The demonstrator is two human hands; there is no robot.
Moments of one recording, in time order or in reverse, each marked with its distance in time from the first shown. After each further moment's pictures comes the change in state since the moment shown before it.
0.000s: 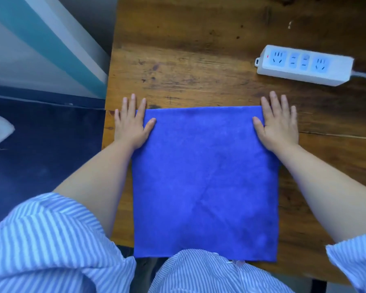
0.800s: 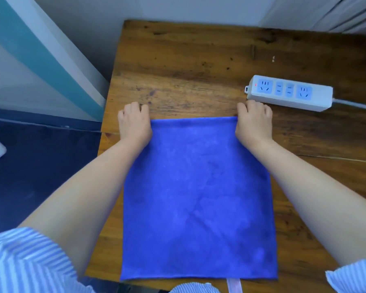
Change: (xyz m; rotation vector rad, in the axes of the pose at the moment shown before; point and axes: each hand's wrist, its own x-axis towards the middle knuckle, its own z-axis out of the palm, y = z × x) left_hand 0.028 0.050 -0.049 0.110 0.244 -0.035; right_hand 0.029 -0.056 -0.045 -0.038 0.262 -0.094
